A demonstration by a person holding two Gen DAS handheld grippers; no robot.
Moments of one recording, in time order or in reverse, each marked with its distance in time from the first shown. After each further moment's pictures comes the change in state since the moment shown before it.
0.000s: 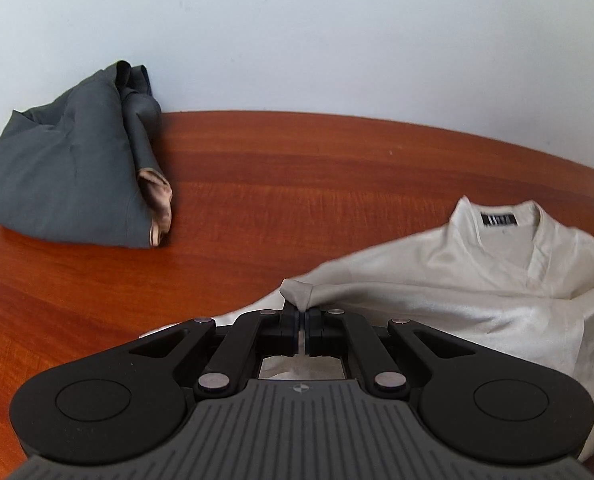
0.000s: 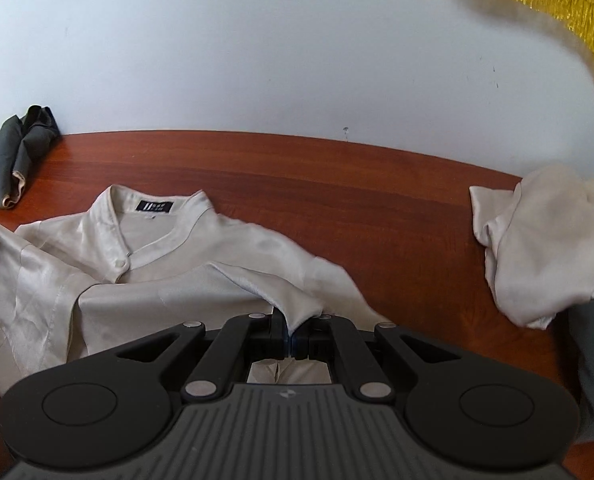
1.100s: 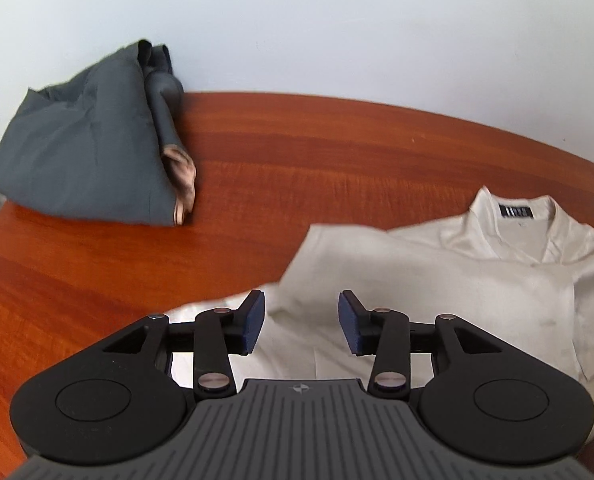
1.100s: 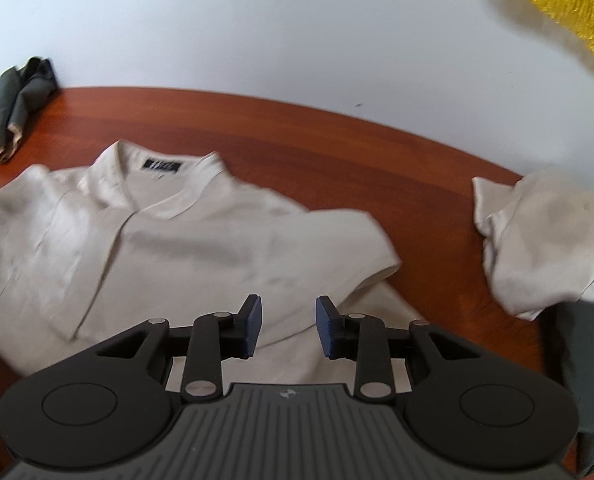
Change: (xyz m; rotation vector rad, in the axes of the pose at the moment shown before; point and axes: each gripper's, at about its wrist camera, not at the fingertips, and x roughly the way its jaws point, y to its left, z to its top) left arm -0.006 0.012 -0.016 -0.040 0.077 0.019; right arm -0.011 0.047 -0.016 -0.075 0.118 -0.036
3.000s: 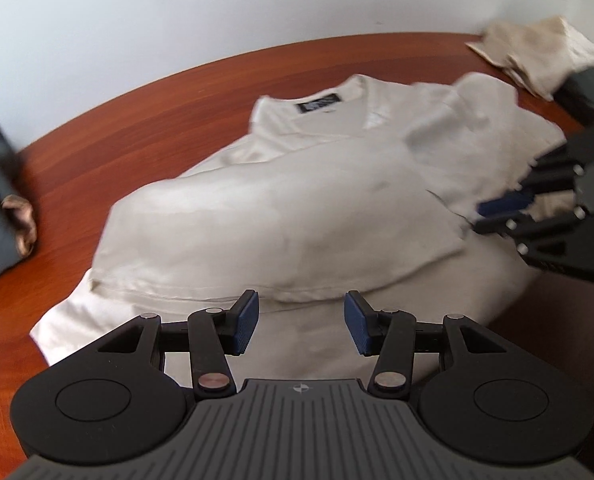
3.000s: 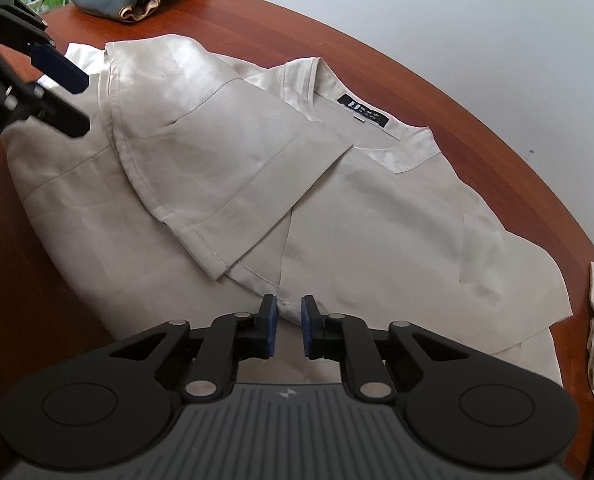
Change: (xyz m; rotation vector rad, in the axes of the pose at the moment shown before) left arm -0.022 -0.119 -0.057 0.492 0.036 -0.249; right arm 0.045 0.145 -0.041 -0.395 0.057 0.076
